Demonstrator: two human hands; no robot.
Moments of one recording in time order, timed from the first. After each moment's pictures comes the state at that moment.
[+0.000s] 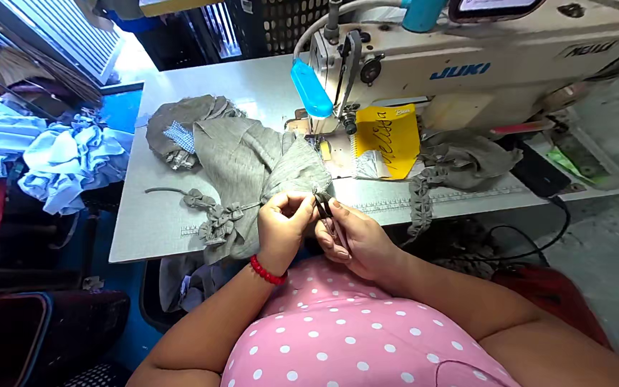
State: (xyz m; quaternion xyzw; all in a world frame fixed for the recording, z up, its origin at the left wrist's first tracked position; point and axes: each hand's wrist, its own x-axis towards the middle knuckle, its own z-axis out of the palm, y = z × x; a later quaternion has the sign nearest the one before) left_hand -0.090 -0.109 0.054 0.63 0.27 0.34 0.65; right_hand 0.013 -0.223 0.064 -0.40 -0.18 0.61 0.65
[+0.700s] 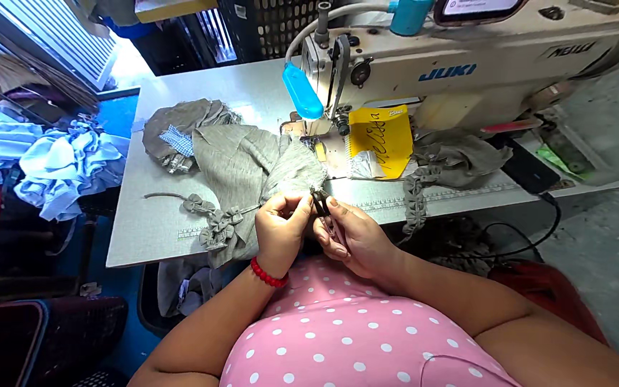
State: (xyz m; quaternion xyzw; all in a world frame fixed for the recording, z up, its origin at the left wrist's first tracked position) left_hand -0.087 -0.115 0.054 0.62 0.24 0.39 0.63; right_hand 0.013 -0.225 0.067 -0.40 -0.19 0.59 0.68
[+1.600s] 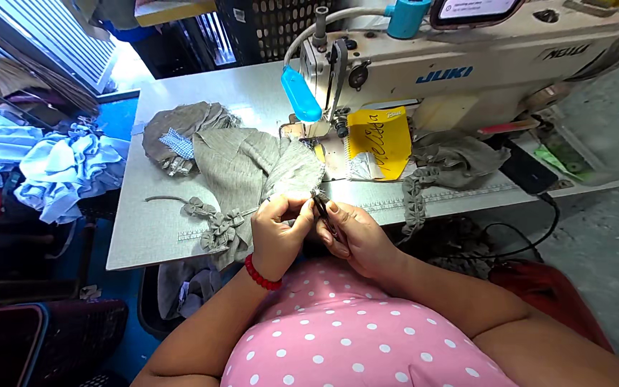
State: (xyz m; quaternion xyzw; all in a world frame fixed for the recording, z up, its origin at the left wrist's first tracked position) left_hand -0.094 -0.104 0.056 0.75 0.15 0.42 0.49; right_hand 0.017 -0.227 0.064 -0.43 -0.28 0.52 0.68
